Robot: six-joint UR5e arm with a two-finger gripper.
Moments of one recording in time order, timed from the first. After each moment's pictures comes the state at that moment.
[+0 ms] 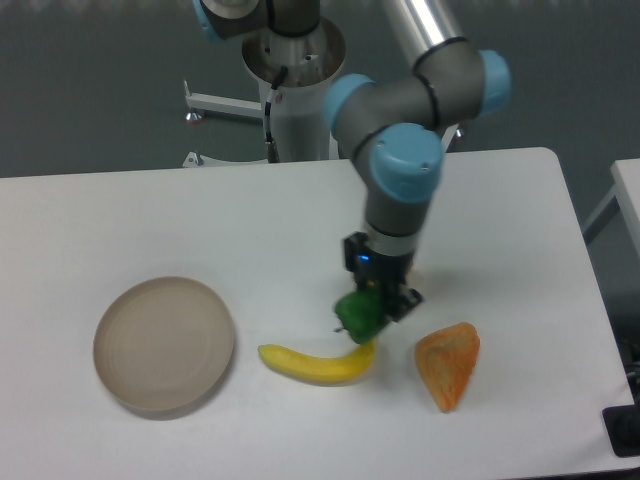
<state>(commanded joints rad) 2.19 -1.99 -1.46 -1.18 1.44 1.22</state>
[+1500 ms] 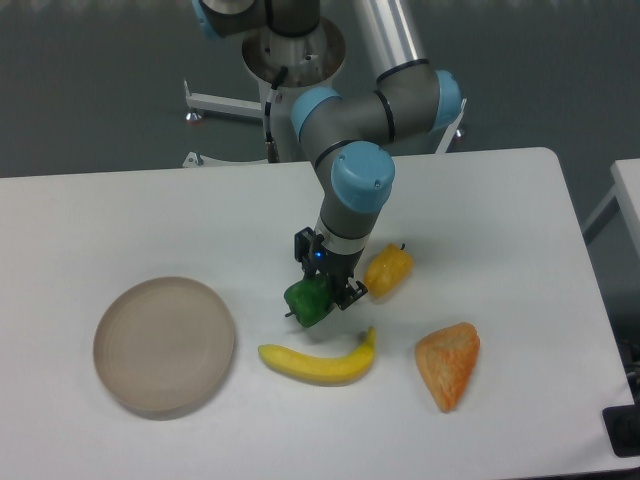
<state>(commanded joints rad) 2.20 -2.00 -1.64 -1.05 1.37 1.24</state>
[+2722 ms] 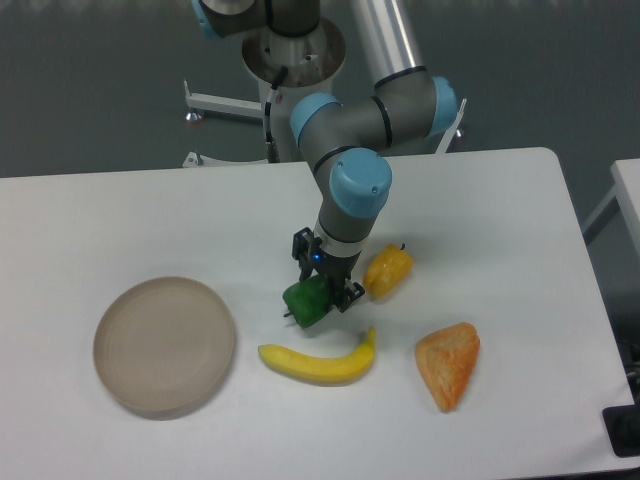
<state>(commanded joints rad) 2.20 -2.00 -1.62 -1.04 1.38 1.25</state>
